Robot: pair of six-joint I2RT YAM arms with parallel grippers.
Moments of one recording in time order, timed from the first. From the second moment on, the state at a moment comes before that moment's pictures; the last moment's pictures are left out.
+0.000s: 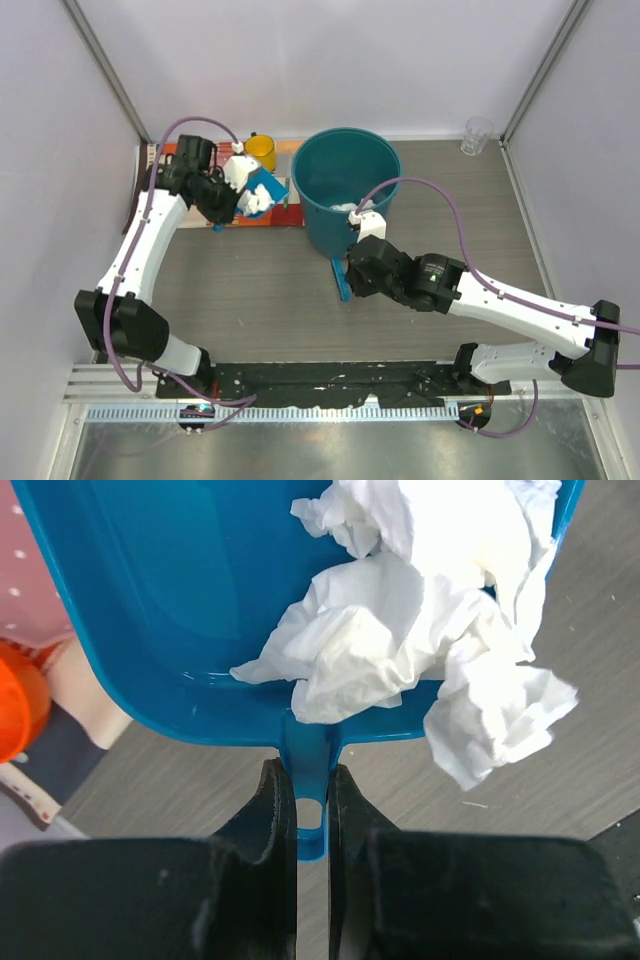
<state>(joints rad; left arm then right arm) -0.18 1.46 1.48 -1.07 0.24 0.57 1.10 1.17 1.10 -0.70 0.38 0.63</state>
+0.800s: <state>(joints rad) -0.46 1.77 2.19 -1.15 -0.05 0.50 1.10 1.18 1.08 -0.69 0.34 0.63</state>
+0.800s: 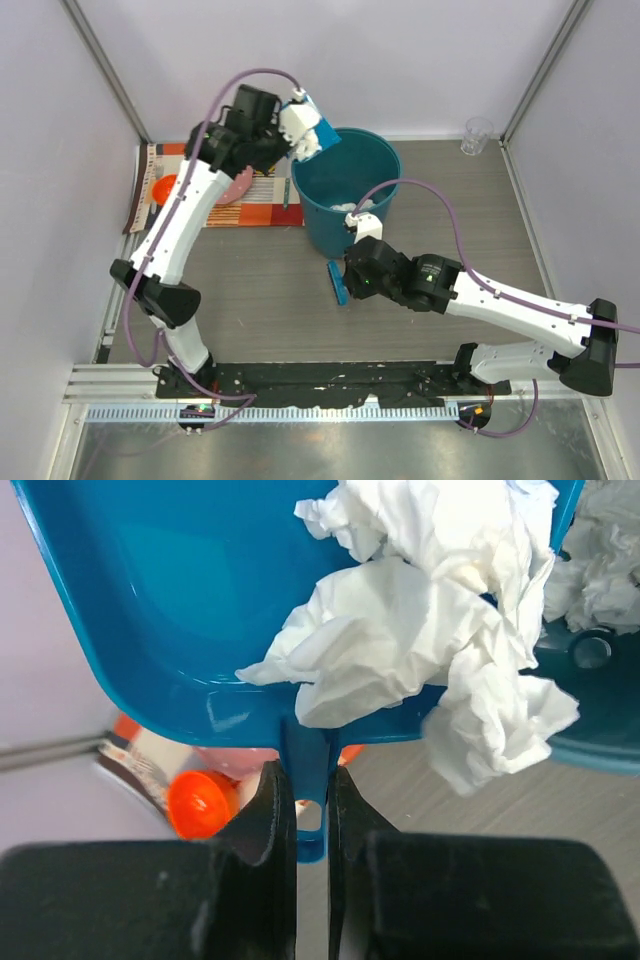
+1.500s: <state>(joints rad) -0.85 1.64 1.59 -0.35 -0.80 1.21 1.10 1.18 1.06 -0.68 0.34 0.62</state>
